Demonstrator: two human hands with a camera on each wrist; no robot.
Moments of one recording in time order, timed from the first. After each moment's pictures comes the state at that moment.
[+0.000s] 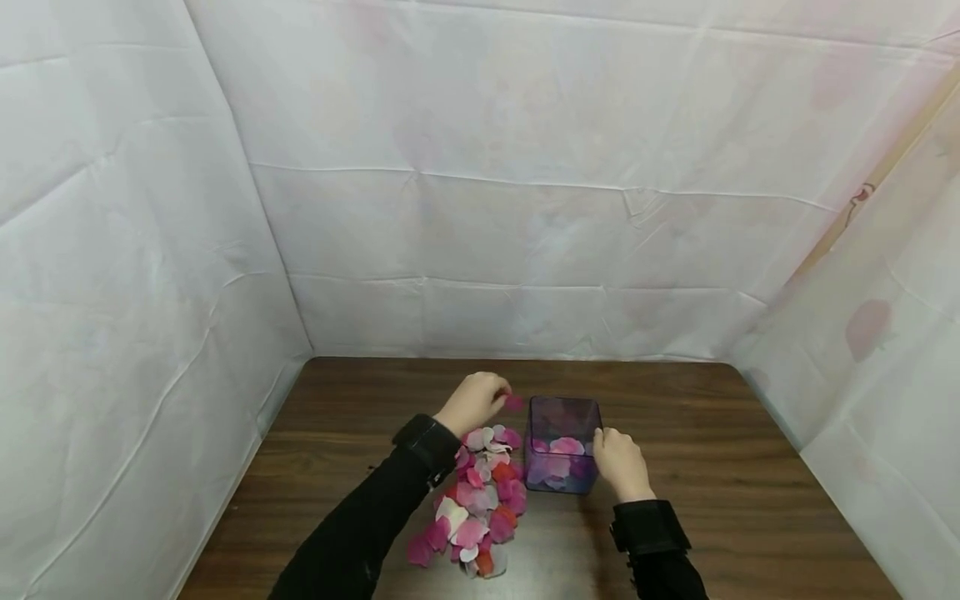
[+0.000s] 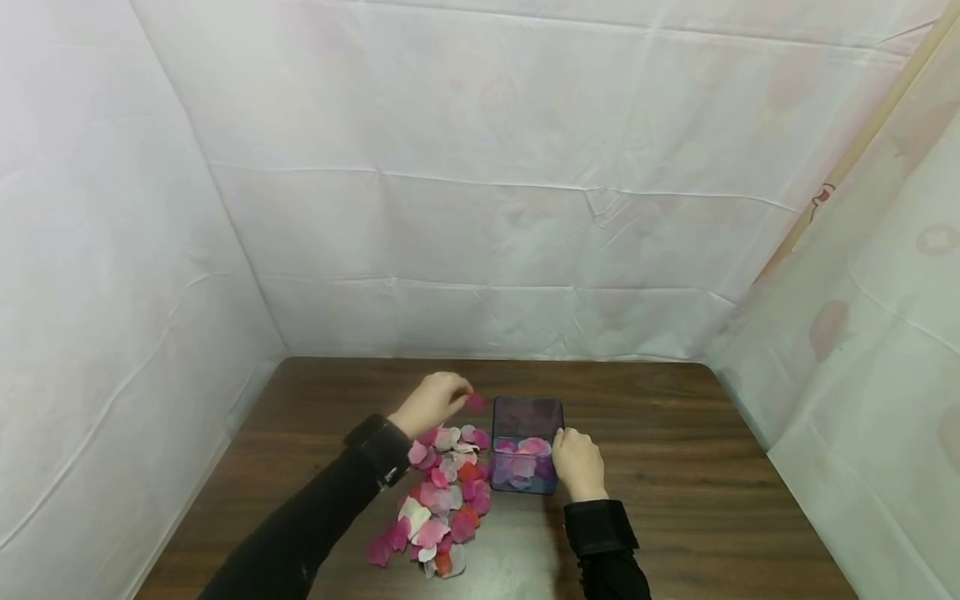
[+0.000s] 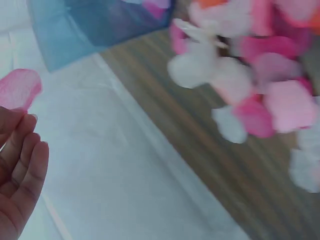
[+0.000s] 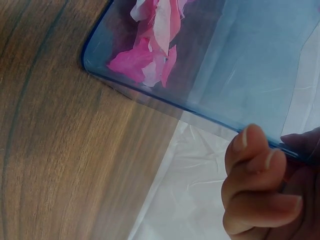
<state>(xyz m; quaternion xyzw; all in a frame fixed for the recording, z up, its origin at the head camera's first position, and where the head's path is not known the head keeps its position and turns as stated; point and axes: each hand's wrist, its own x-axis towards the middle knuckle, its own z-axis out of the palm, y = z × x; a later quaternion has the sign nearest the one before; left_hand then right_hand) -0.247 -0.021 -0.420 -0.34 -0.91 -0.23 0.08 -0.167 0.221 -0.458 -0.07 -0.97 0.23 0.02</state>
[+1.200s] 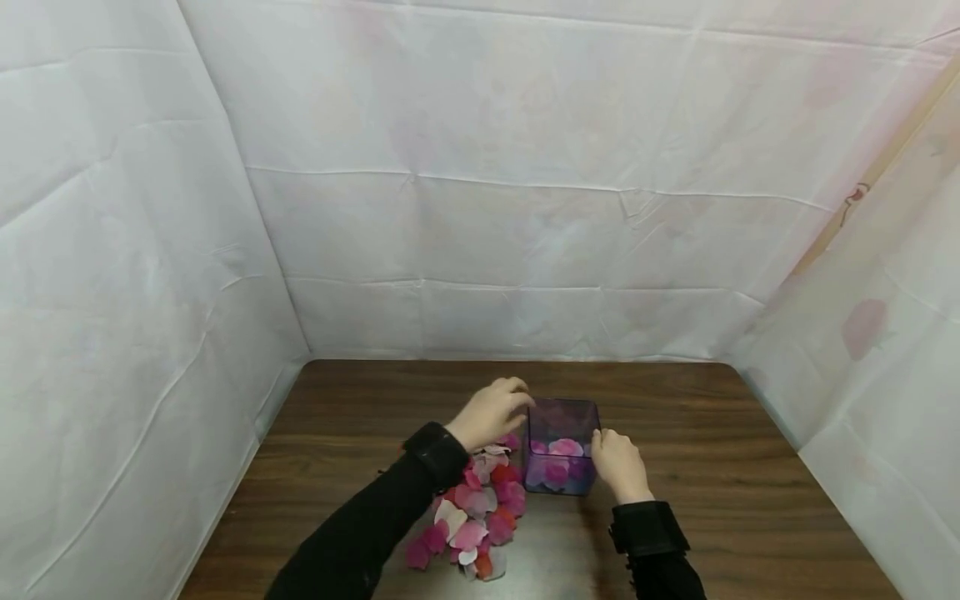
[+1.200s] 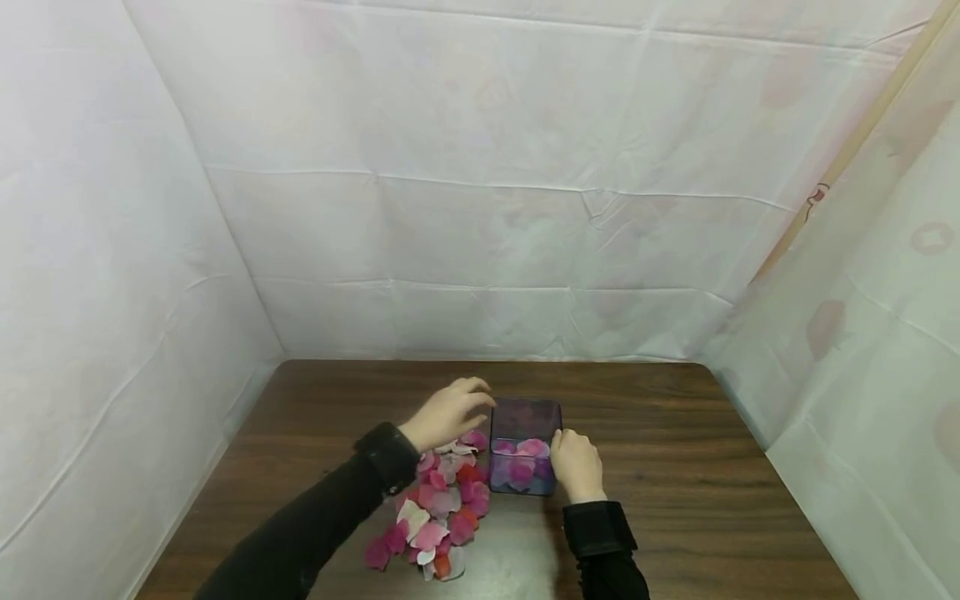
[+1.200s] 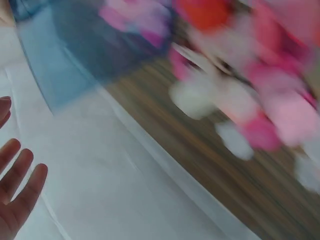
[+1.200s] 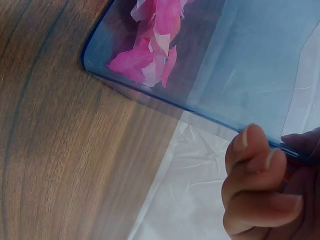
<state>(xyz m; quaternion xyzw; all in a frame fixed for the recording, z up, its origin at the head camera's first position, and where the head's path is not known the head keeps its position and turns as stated) -0.233 -0.013 -0.427 -0.42 -0.89 -0.16 0.10 -0.166 0.216 -0.458 -0.07 -0.97 0.23 0.01</state>
